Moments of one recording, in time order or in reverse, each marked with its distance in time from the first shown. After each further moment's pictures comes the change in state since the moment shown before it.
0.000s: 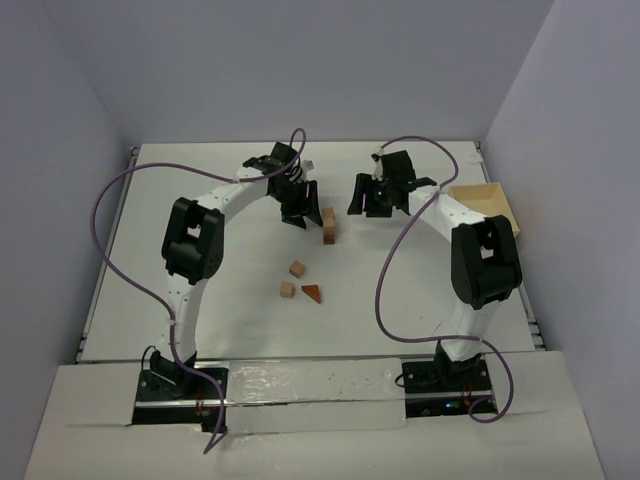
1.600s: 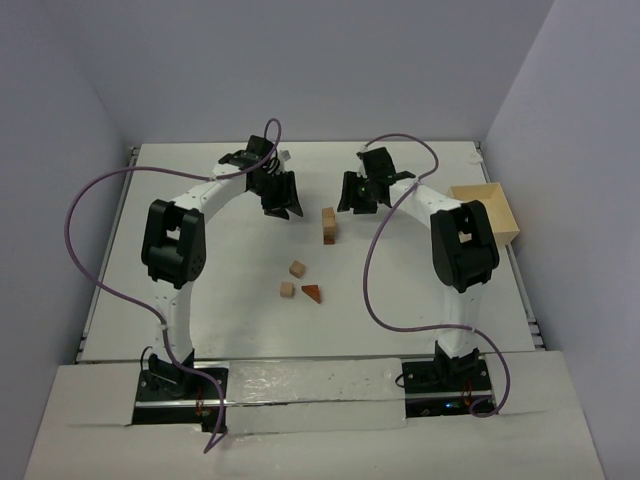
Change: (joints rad) left arm 0.094 -0.119 -0.107 0.038 -0.038 -0.001; right arm 0.066 0.179 0.156 -0.007 0.074 0.040
